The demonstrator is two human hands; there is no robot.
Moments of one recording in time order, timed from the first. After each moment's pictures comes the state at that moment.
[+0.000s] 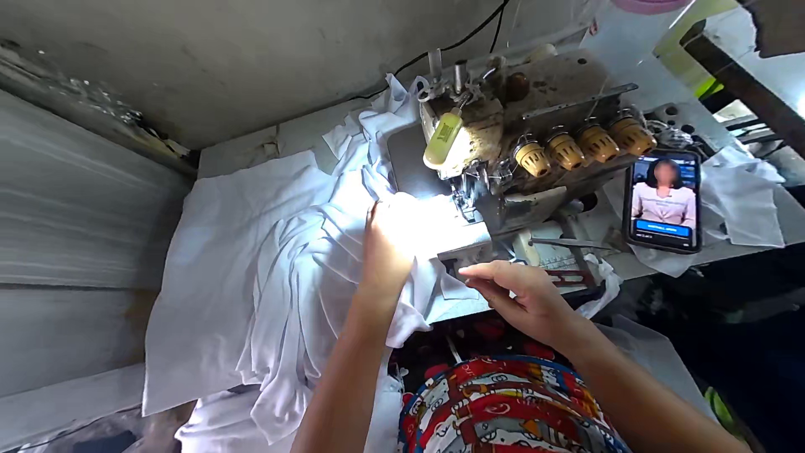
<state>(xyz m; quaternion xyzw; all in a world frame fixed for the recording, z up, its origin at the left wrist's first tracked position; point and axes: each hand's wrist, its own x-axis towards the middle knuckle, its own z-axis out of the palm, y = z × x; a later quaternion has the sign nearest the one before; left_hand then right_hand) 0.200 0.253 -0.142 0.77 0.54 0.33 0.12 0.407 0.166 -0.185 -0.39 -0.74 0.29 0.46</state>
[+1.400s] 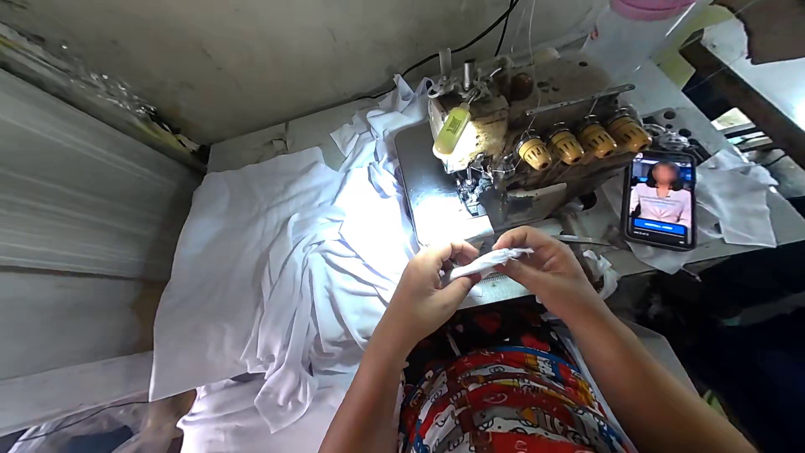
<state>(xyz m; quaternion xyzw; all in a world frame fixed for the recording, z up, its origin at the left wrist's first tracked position) 0.209 0.190 -0.128 0.73 0.36 0.35 0.46 0.413 0.168 -0.161 -0.37 -0.54 0.51 0.56</state>
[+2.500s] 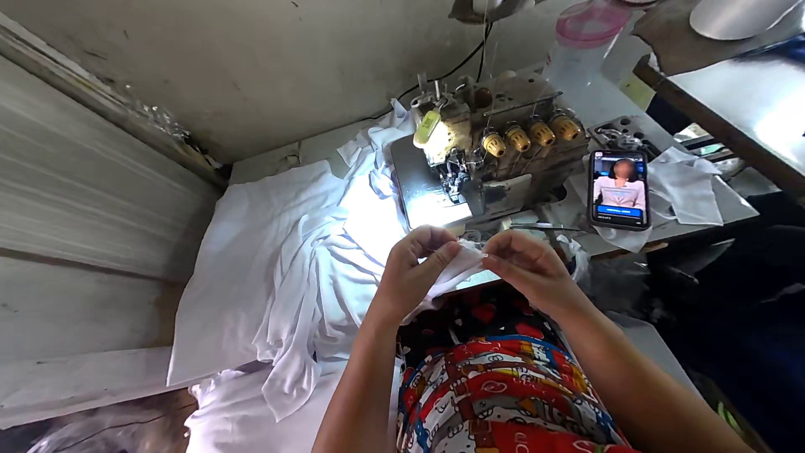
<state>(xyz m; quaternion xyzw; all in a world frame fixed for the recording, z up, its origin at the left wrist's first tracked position) 0.210 0.161 -0.095 0.66 0.38 0.40 0.51 0.415 0.129 -0.149 -0.32 -0.60 0.46 0.57</state>
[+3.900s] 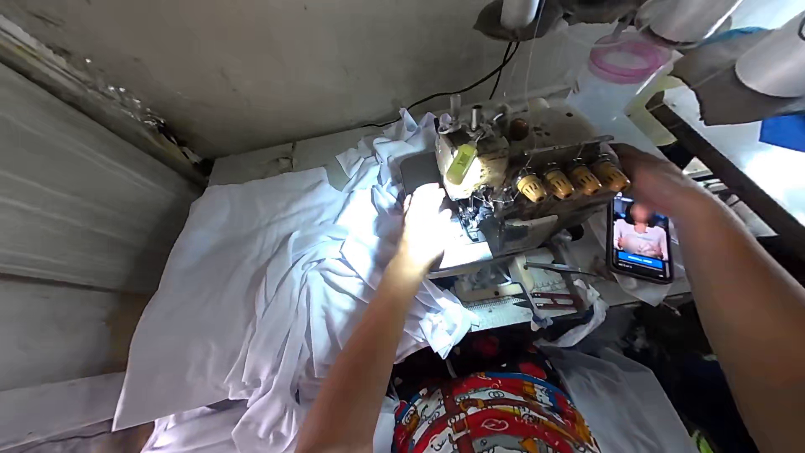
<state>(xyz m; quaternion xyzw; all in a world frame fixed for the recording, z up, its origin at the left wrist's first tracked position) 0.233 0.288 -0.133 0.78 0.51 0.28 0.24 0.591 0.291 -0.127 -0.67 -0.54 0.35 0.37</state>
